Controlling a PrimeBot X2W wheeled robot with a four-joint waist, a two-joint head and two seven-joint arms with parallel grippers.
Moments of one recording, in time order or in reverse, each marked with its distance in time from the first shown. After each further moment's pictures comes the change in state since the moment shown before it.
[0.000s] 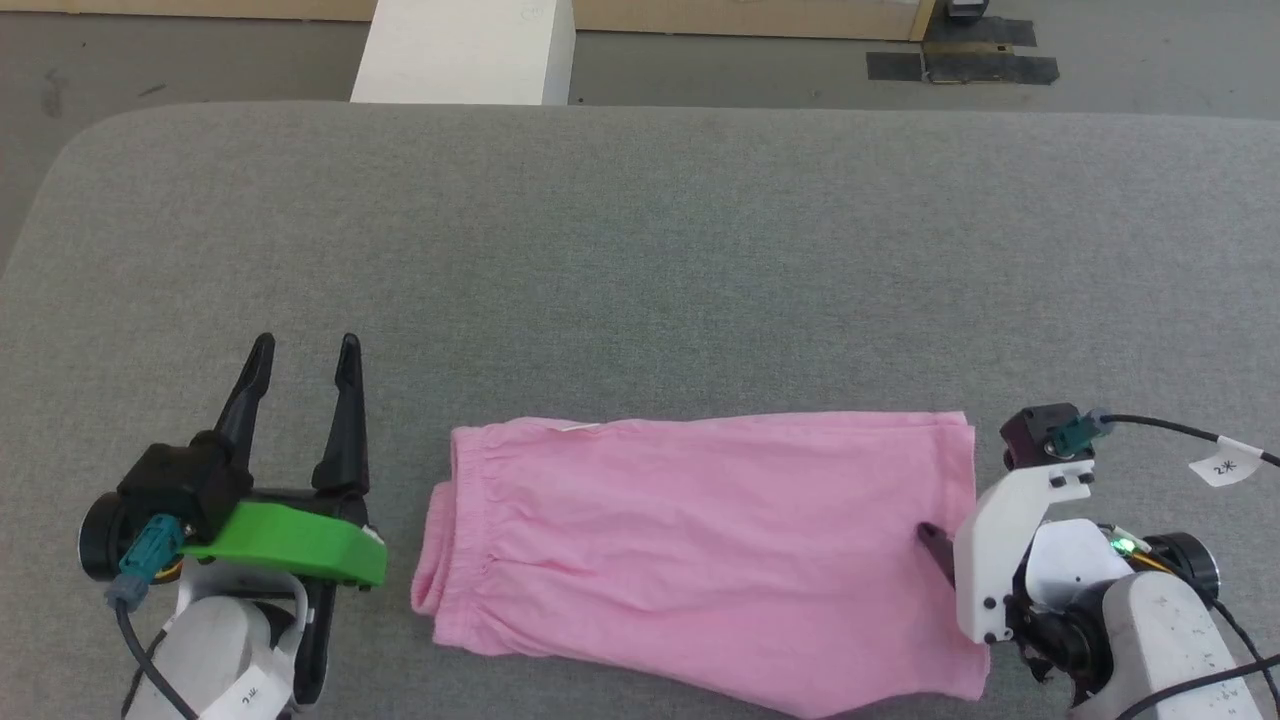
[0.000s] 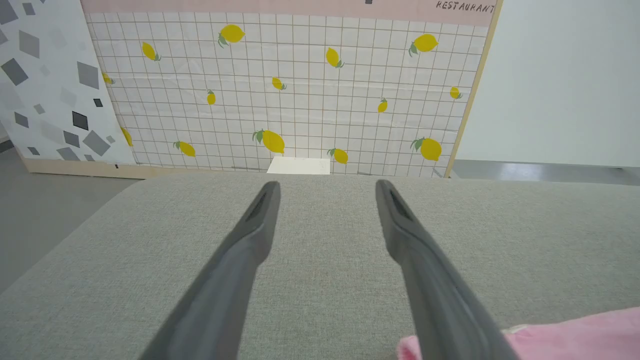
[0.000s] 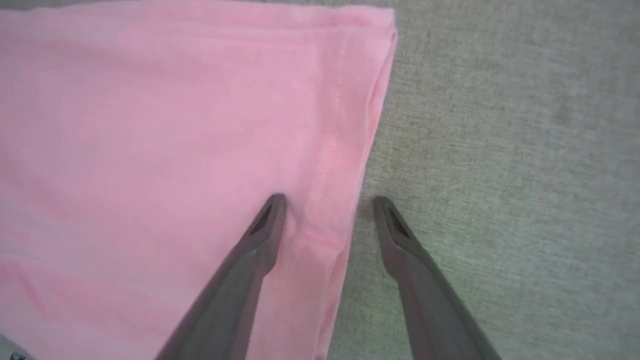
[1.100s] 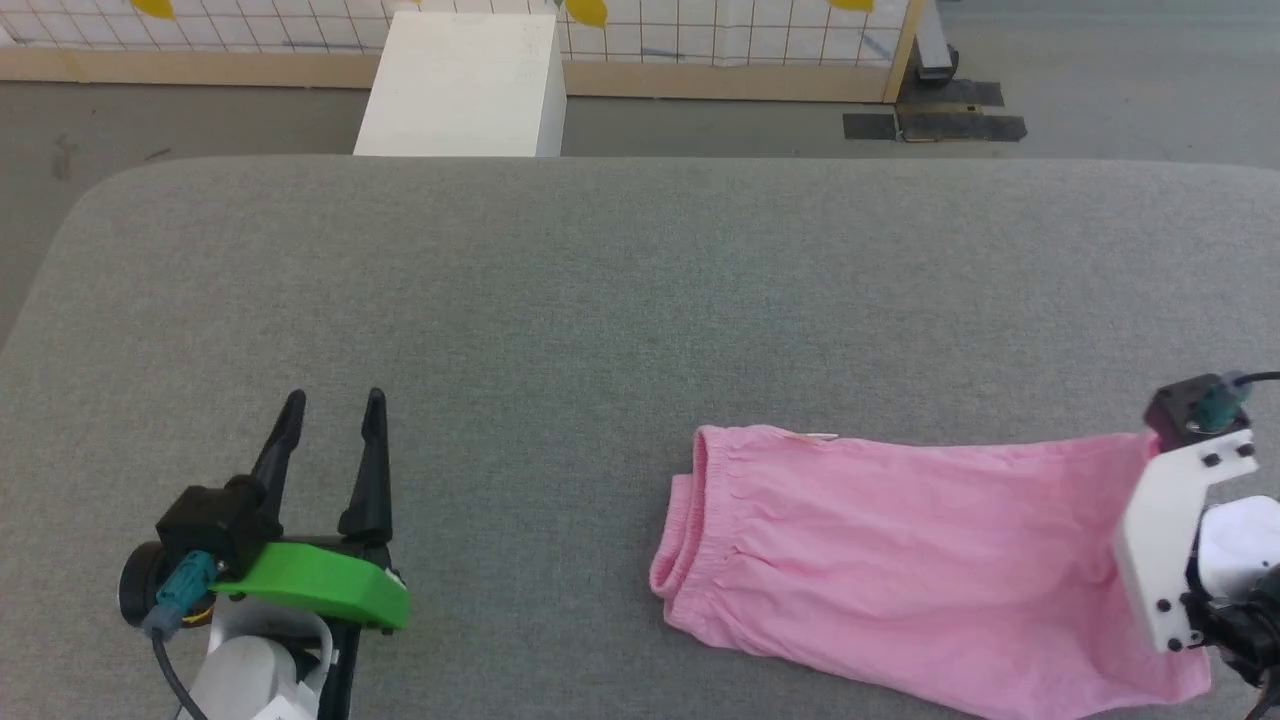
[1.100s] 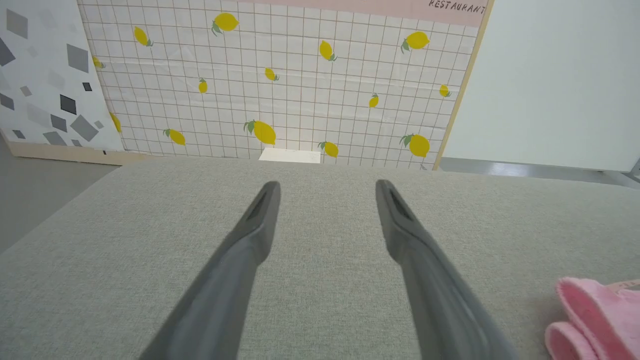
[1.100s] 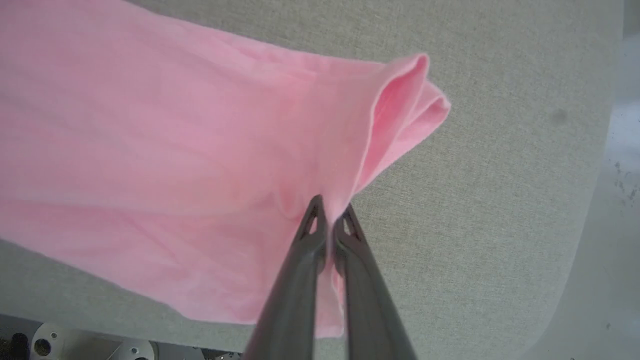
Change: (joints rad) left arm 0.048 -0.087 0.060 0.074 0.052 -0.073 -0.003; right arm 0.054 -0.315 -0.009 -0.275 0.035 0.001 0.293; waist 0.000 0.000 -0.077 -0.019
